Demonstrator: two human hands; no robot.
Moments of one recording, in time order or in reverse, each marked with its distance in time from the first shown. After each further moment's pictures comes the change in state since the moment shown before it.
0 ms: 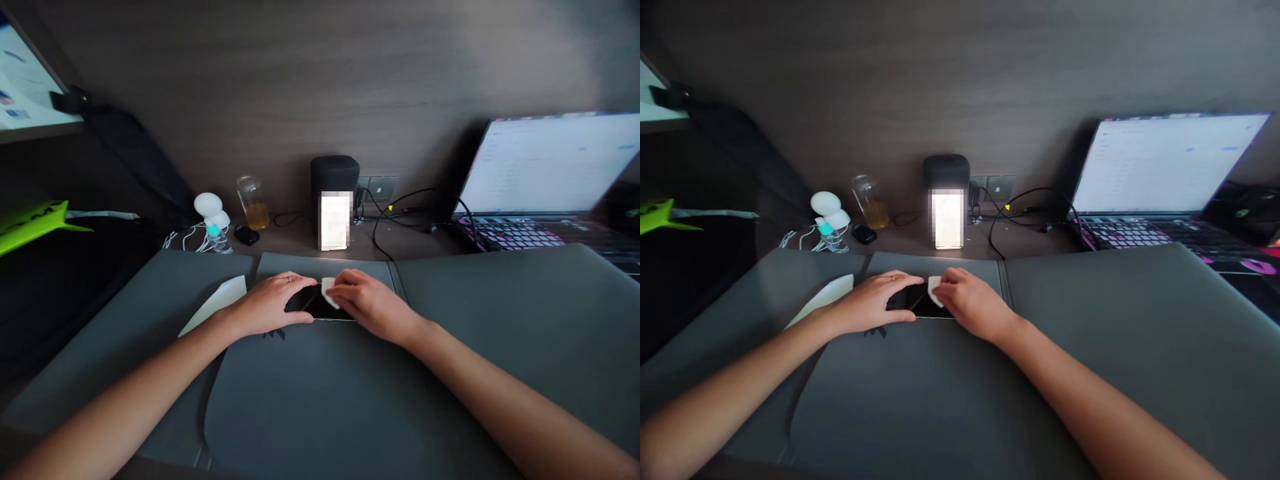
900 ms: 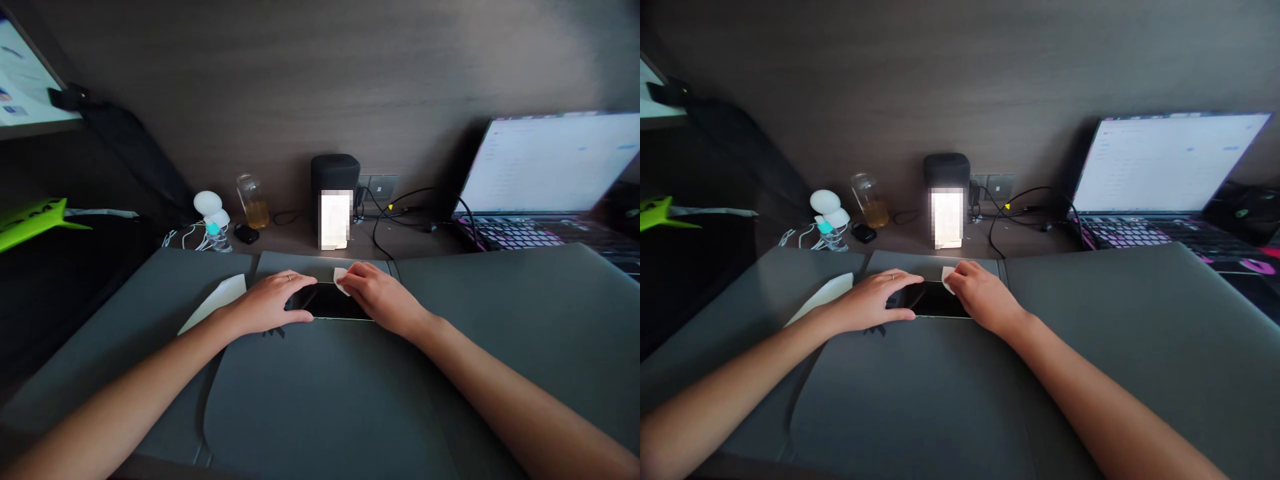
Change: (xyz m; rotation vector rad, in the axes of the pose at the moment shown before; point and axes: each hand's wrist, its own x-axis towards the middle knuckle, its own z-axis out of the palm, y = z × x) left_hand 0.000 0.000 -0.002 -0.007 -0.014 0.012; right_hand -0.005 0.019 -0.008 -0.130 0.002 0.091
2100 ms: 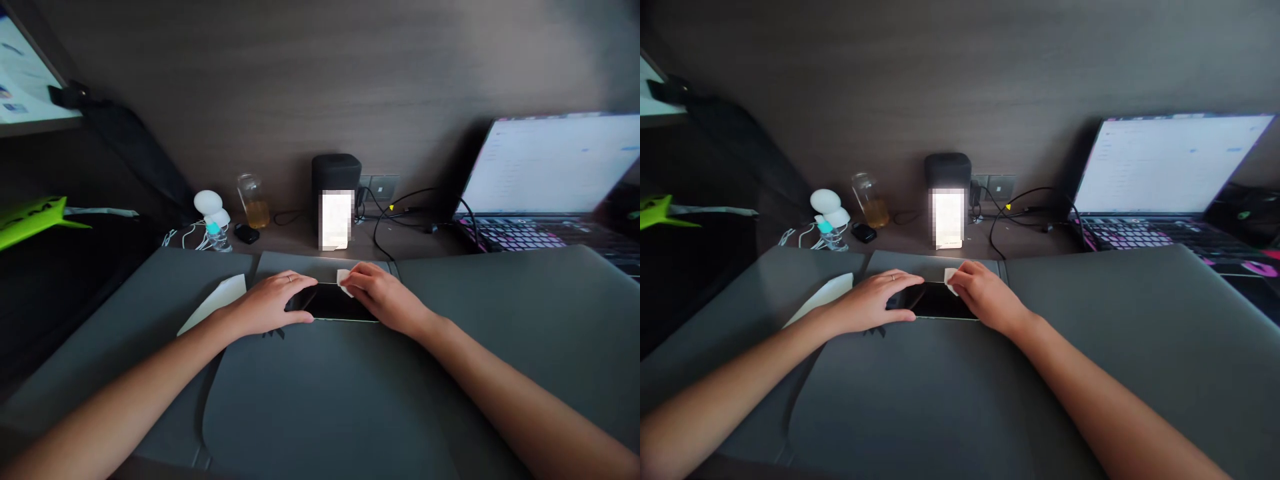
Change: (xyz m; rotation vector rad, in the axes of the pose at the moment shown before) left_hand 0.000 0.001 0.000 -0.017 -0.002 0.012; right_hand -0.001 -0.004 0.001 0.130 0.051 -0.026
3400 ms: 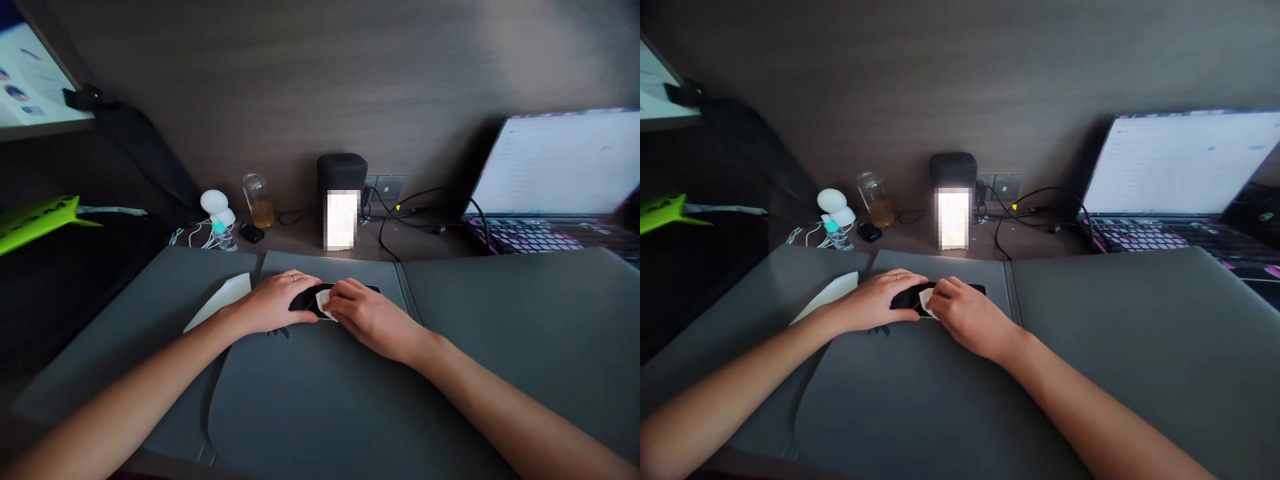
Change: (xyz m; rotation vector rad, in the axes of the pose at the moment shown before) left_hand 0.000 0.002 -0.001 0.012 0.022 0.009; right_hand 0.002 -0.014 0.006 0.004 -0.113 -0.167
